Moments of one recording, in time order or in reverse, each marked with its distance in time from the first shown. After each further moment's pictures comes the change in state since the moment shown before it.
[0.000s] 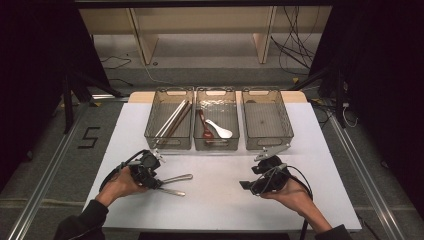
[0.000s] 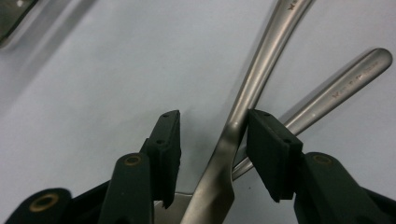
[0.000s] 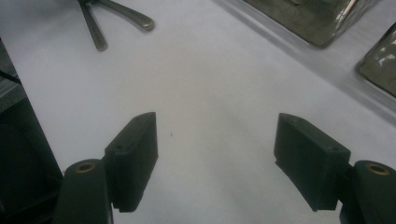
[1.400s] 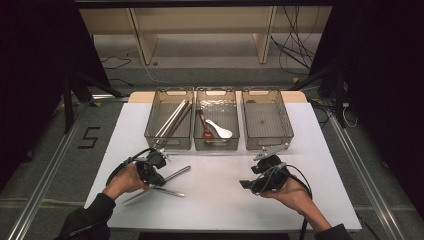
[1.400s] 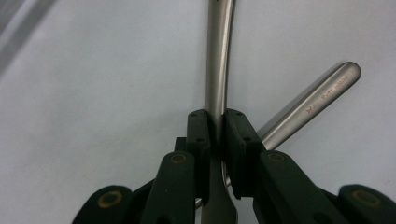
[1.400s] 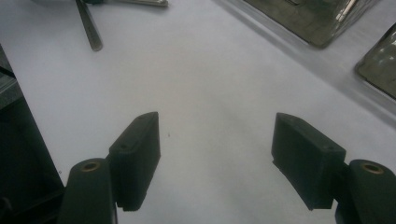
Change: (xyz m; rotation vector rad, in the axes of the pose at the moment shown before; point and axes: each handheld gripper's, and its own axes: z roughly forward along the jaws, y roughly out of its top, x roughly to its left) left arm 0.002 0.015 0.005 0.065 -0.094 0.016; right arm -0.002 0.001 0.001 0.008 -0.004 -0.002
